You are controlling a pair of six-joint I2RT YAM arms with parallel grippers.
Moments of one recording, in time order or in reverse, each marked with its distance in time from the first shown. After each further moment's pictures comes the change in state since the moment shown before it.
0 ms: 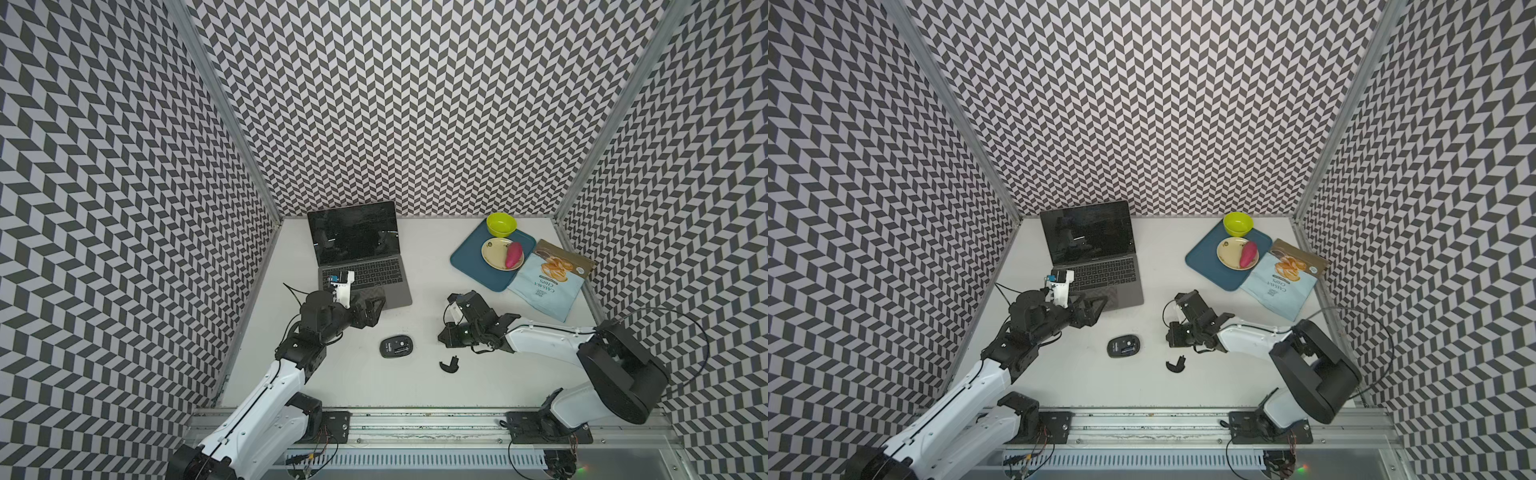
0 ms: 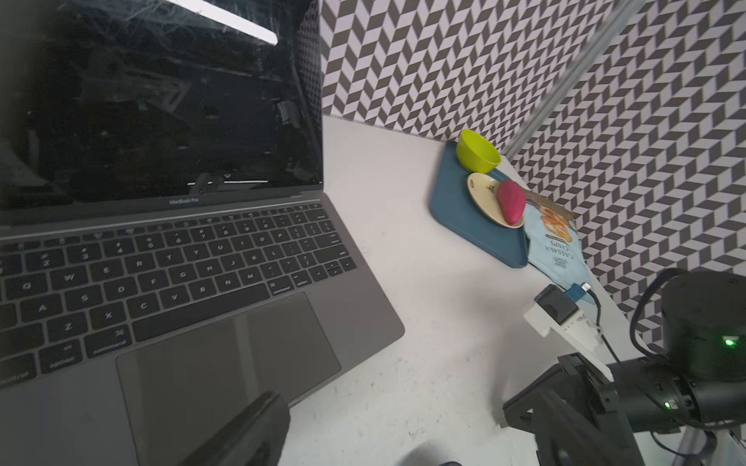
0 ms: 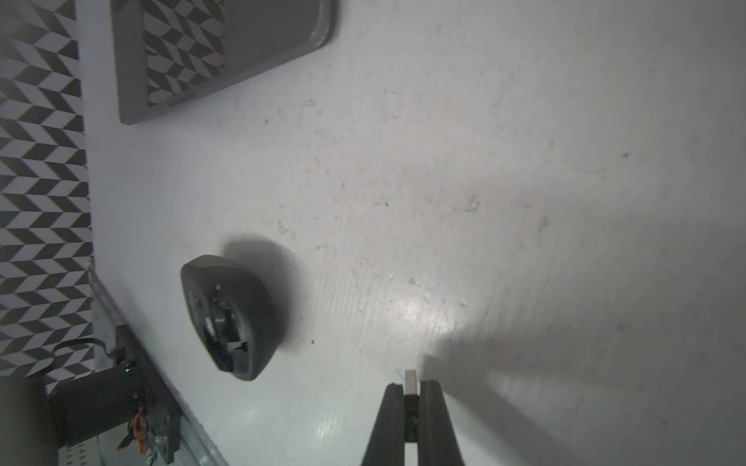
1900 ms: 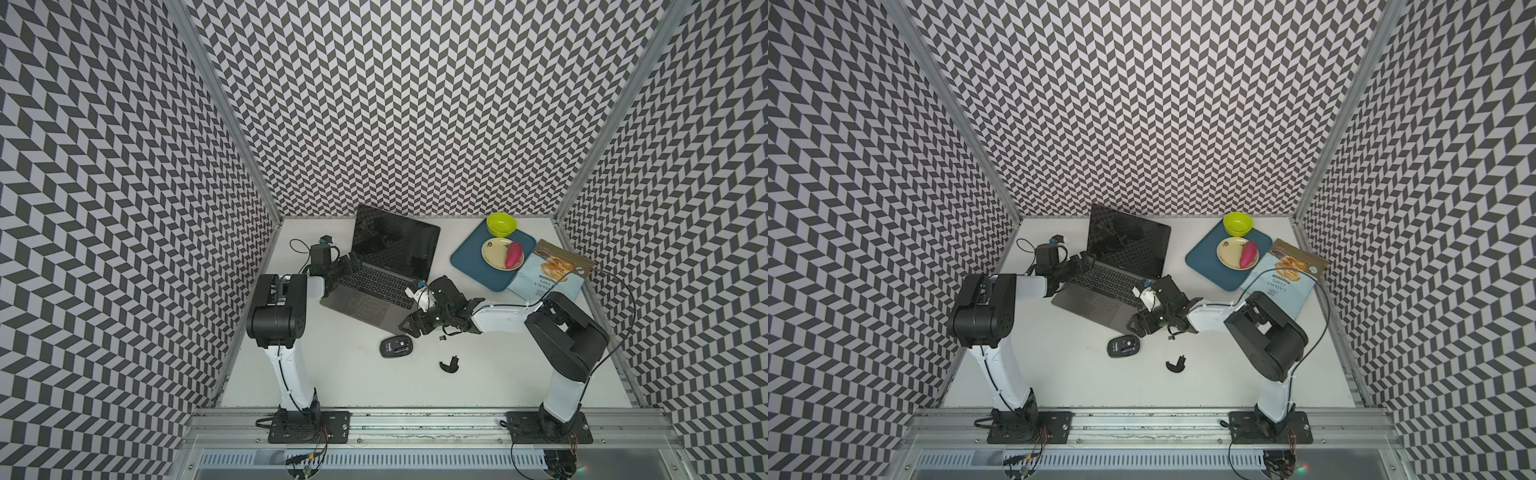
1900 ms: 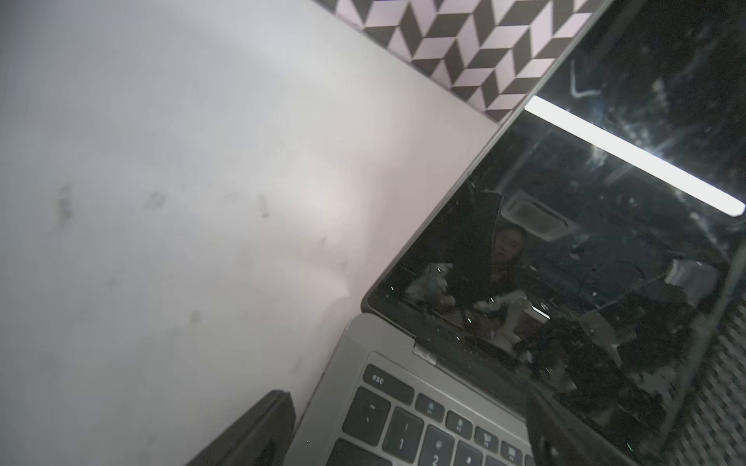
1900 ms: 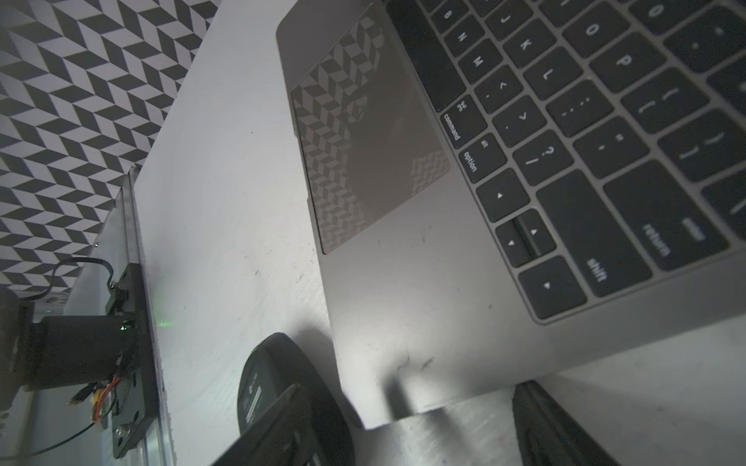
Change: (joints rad) left arm 0.300 1.143 0.569 0.383 0.068 -0.050; right arm 0.069 0.310 0.278 0.201 -0.165 -0.341
